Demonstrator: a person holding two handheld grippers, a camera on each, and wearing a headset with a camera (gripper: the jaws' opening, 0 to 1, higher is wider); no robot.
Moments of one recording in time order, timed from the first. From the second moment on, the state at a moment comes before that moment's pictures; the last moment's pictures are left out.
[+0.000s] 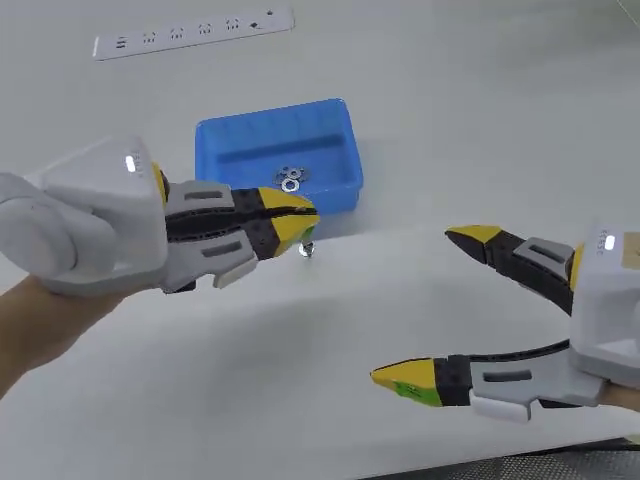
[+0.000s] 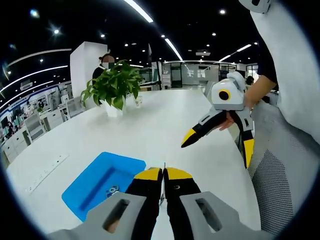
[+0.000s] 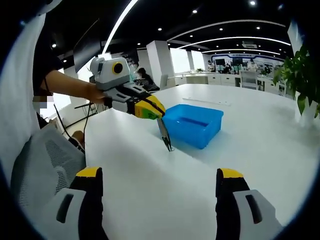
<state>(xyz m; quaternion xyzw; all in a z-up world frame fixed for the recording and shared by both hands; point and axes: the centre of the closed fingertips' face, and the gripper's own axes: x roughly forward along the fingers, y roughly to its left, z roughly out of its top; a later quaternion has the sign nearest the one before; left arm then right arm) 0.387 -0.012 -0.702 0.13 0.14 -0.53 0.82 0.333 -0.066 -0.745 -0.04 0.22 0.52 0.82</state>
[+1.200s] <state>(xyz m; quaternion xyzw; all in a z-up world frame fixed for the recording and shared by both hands) 0.393 -0.009 -0.710 0.11 0.18 -0.55 0.81 0.382 0.023 -0.770 -0.15 0.20 0.70 0.67</state>
